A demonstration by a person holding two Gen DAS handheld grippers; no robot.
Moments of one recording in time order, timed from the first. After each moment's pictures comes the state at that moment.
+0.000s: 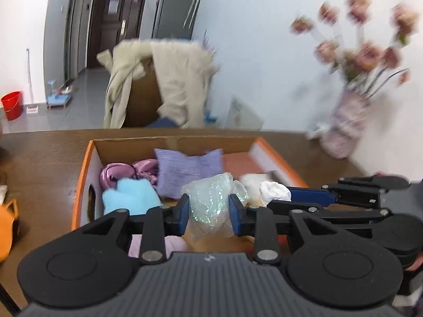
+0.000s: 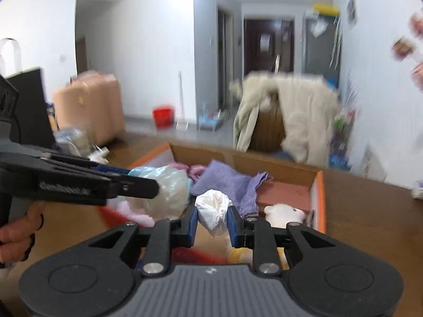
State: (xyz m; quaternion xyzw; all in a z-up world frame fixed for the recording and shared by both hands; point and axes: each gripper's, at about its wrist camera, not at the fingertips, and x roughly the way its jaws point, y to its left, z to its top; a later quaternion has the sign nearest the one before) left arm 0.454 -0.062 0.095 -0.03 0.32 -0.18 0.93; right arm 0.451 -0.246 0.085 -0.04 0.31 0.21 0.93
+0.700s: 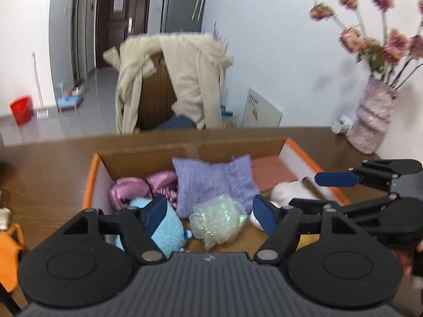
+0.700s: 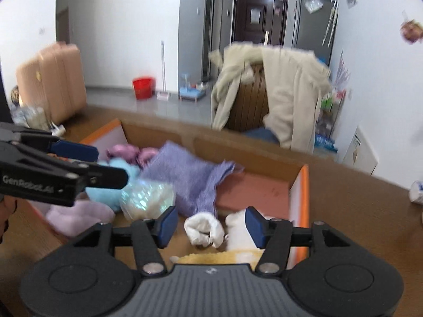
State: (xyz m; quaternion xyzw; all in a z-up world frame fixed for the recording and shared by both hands) left arm 0.480 -0.060 0.096 0.00 0.31 -0.16 0.94; right arm 0.482 -0.261 0.087 -0.07 0.31 0.17 0.93
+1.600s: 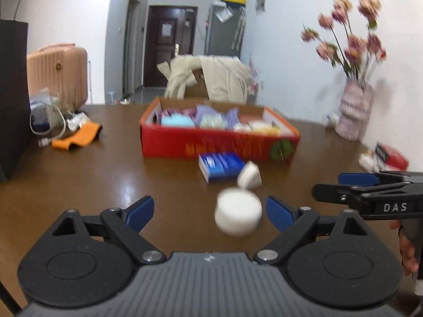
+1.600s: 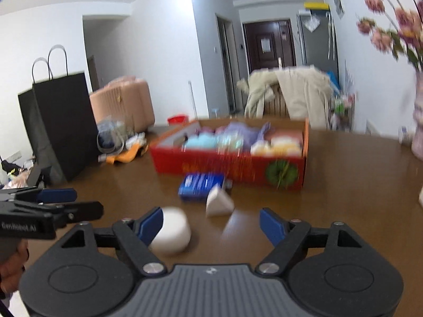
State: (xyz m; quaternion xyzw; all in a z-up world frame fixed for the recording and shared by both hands) left arm 0.161 -0.069 0.052 -0.03 0.26 -0.06 0.96; right arm 0.216 -0.305 0.045 0.01 0.28 0.24 0.93
